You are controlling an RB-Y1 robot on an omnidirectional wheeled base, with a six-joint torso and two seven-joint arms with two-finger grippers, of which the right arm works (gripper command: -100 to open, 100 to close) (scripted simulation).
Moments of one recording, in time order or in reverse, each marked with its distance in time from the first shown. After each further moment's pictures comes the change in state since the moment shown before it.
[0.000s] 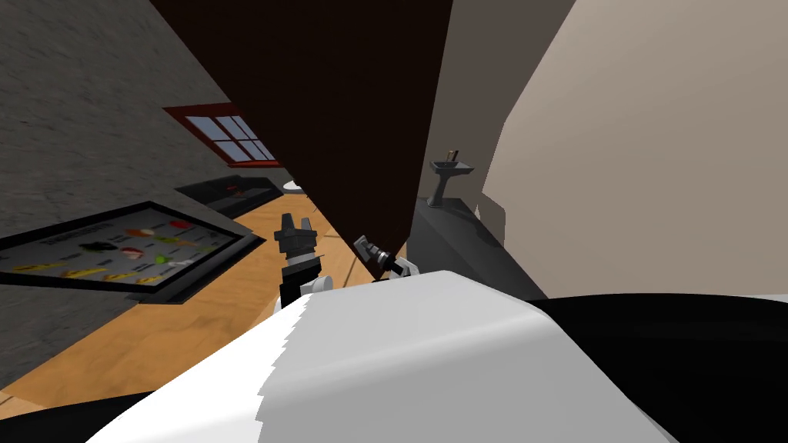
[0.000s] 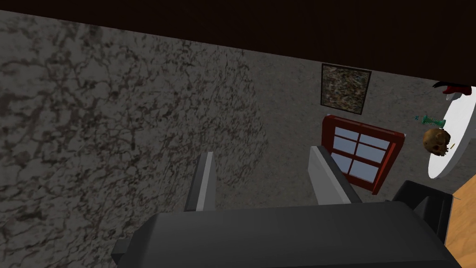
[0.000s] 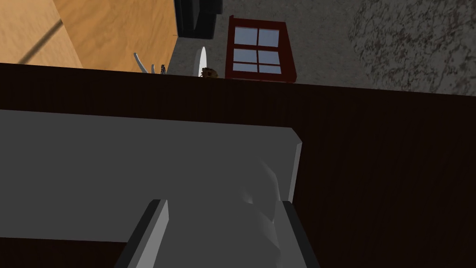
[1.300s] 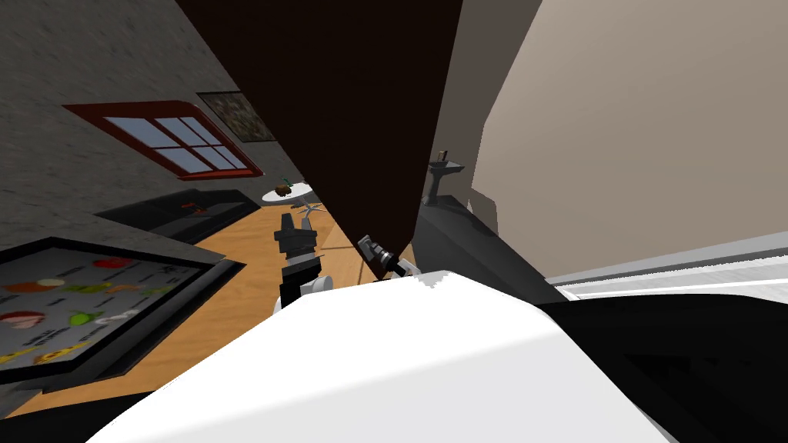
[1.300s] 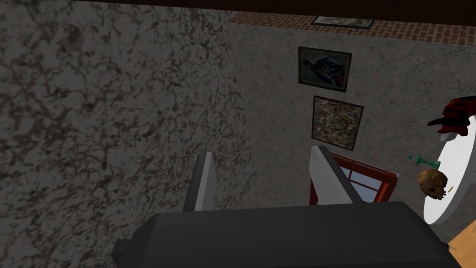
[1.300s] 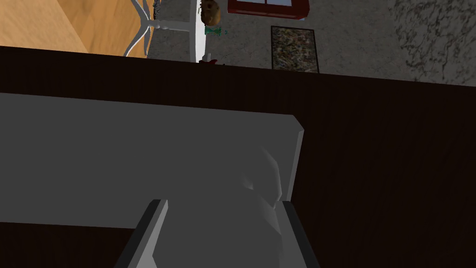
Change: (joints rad) arm 0.093 0.020 -0.083 -0.050 0.074 0.016 0.016
